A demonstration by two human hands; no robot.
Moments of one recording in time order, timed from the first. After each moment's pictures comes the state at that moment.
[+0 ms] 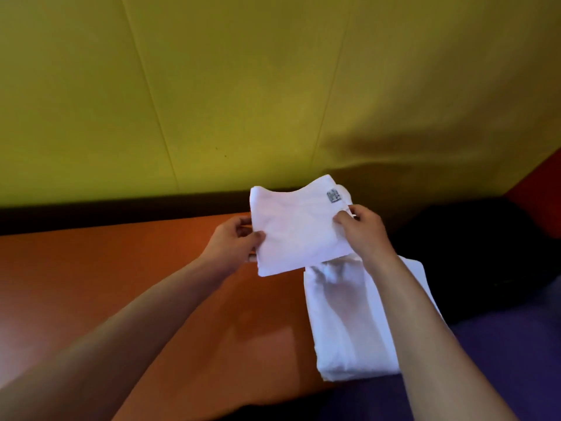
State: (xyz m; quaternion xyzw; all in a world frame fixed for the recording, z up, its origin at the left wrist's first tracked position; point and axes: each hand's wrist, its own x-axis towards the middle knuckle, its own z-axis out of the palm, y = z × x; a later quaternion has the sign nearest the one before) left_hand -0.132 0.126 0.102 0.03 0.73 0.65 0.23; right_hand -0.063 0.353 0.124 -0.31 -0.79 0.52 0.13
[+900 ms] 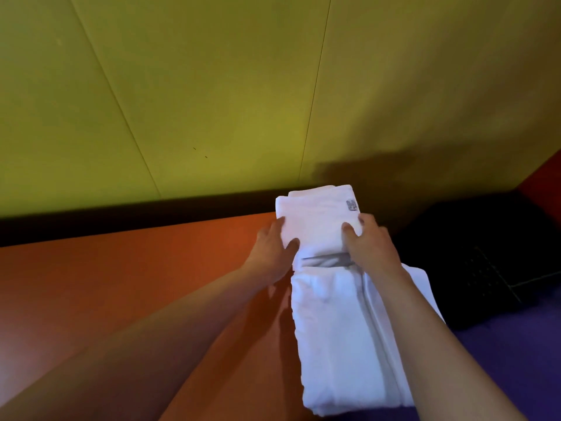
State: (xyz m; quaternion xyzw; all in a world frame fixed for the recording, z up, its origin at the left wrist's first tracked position) left_hand -0.155 0.227 0.030 0.19 0.89 0.37 0.18; right_hand -0.076 0.416 0.060 -0.37 -0.89 0.28 0.01
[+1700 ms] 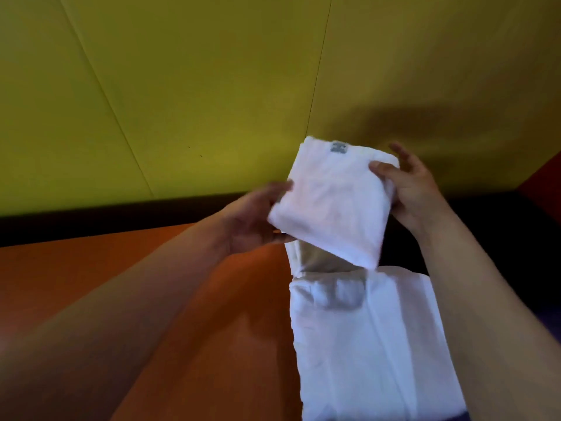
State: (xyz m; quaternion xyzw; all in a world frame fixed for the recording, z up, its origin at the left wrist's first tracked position) left_hand -0.197 0.221 0.105 0.05 0.54 0.70 0.47; right_hand -0.112 0.466 0.137 -0.23 -0.58 0.75 0.22
